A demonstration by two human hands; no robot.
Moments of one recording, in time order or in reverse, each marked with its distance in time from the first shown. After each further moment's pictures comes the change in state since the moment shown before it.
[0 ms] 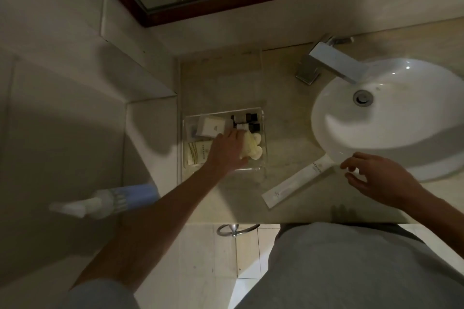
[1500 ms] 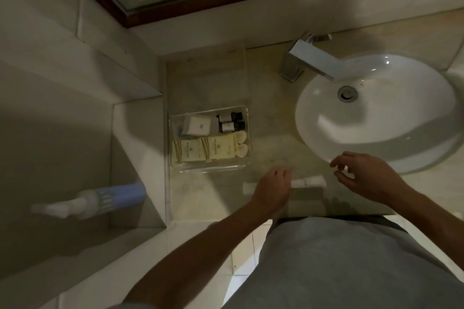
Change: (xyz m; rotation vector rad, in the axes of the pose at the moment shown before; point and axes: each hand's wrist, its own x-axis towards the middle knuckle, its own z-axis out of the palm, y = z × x) left_hand -0.032 0.166 0.051 -0.197 -0.068 0.160; right_hand -0.010 0.019 0.006 0.038 0.009 0.020
